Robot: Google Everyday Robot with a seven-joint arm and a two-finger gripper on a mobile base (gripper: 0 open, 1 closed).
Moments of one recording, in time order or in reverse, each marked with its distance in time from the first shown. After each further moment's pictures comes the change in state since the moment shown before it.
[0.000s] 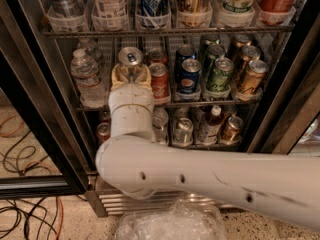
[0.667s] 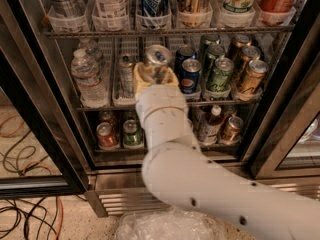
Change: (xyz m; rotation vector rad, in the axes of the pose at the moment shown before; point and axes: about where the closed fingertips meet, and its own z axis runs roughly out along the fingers) arm -0.033 -0.049 -0.036 -0.090 0.014 0.092
